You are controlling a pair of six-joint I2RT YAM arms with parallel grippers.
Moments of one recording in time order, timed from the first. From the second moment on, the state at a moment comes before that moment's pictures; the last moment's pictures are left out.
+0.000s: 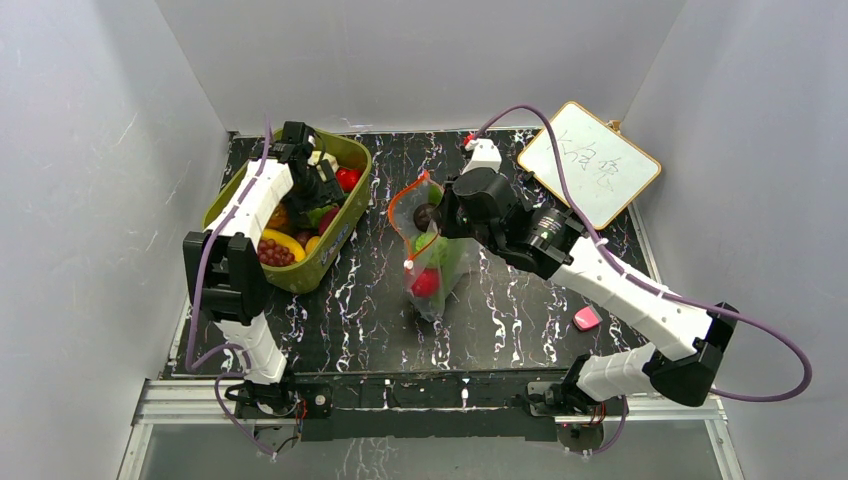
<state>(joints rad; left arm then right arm) -0.15 1.81 1.60 -1.02 -0.01 -0.56 0.92 1.31 1.45 -0.64 0.37 0.63</state>
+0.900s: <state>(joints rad) -0.15 1.85 1.72 -1.22 -0.10 -1.06 0.92 1.33 1.47 -0.66 0.38 0.63</state>
